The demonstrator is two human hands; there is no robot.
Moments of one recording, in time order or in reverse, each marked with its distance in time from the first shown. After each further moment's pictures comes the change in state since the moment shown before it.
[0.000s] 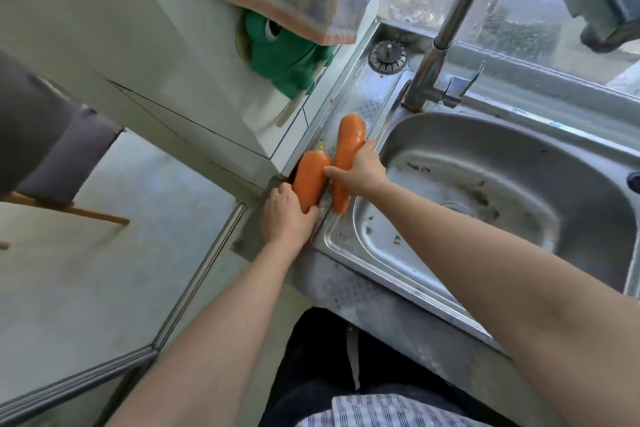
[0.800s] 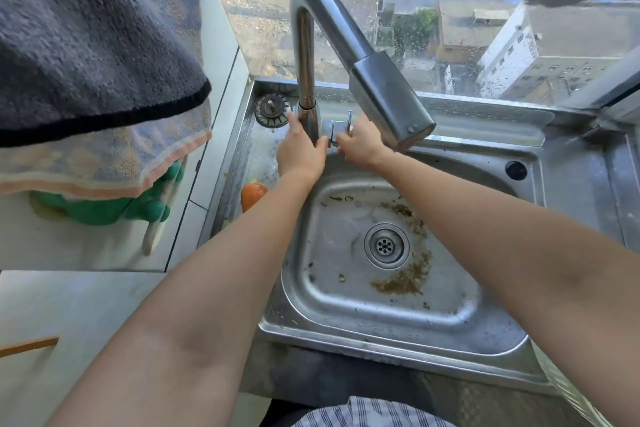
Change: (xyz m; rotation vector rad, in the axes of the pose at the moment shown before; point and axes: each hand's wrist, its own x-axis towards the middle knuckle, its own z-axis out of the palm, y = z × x) left_hand 0.097 0.245 0.013 -0.165 -0.143 0.378; right_hand 0.062 0.049 -0.178 0.243 0.248 0.068
